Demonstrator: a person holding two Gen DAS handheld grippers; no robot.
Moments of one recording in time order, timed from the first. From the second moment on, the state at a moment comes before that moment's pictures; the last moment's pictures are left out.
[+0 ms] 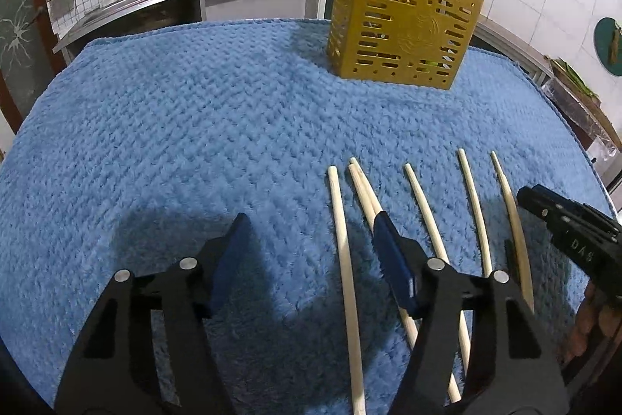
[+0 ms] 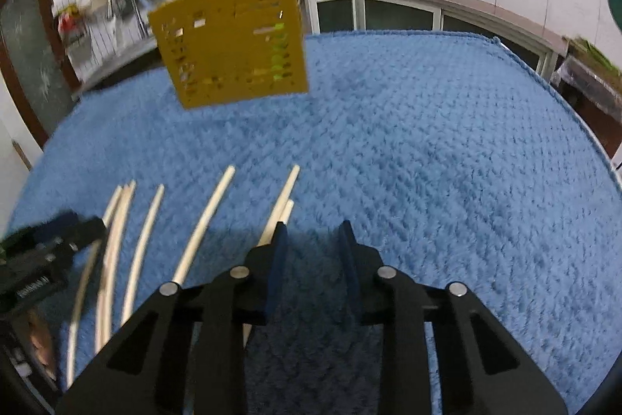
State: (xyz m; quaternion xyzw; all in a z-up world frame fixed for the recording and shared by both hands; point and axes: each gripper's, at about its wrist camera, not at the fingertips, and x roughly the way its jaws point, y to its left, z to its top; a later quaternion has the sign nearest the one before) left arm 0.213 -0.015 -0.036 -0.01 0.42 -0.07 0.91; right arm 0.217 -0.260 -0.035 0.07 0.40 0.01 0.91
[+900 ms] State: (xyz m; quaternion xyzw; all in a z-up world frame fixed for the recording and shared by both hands) left arm 0.224 -0.034 -0.043 0.03 0.44 -0.04 0.90; right arm 0.236 -0.229 -0.041 0.00 0.44 0.02 0.90
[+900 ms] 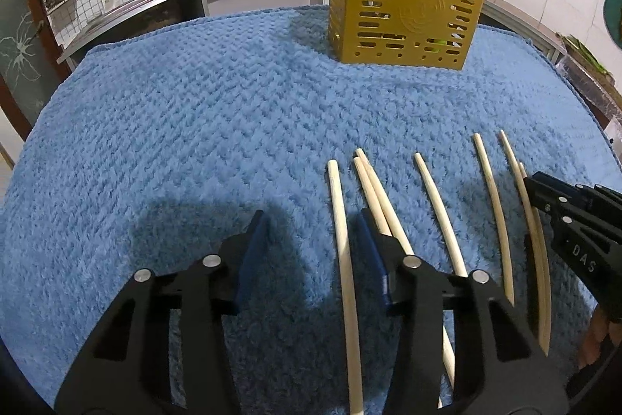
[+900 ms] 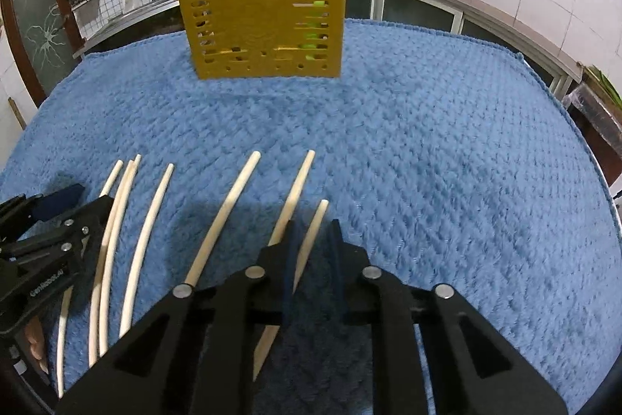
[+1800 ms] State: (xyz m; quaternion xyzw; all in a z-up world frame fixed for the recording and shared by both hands) left arm 0.235 -0.035 -0.038 0.00 0.45 -0.05 0.89; right arm 0.242 -0.241 -0.038 0.06 0.45 0.02 0.89
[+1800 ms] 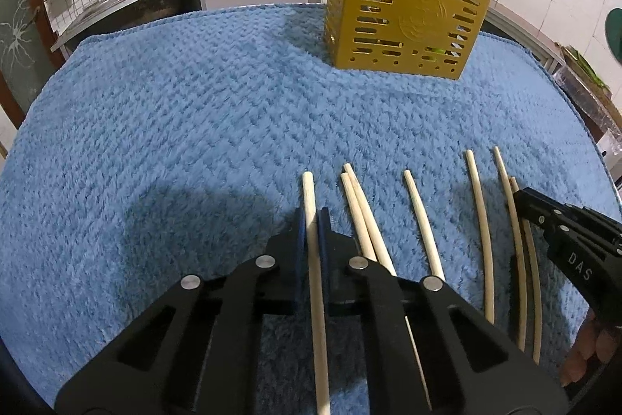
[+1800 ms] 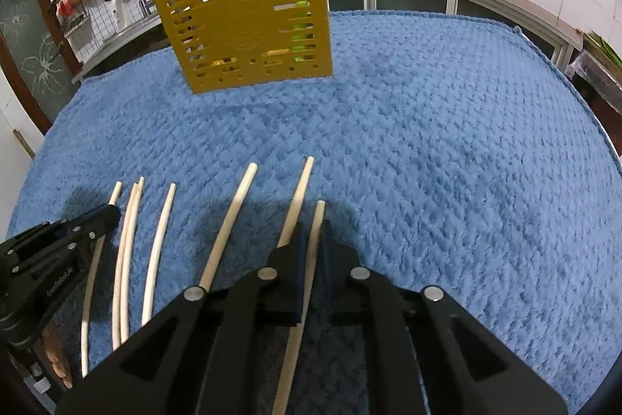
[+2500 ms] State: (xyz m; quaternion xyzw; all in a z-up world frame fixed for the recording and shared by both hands) left arm 0.216 -0.031 0.005 -0.03 0.41 -0.10 0.91; right arm 0.220 -0.254 0.008 0.07 0.39 0.04 0.92
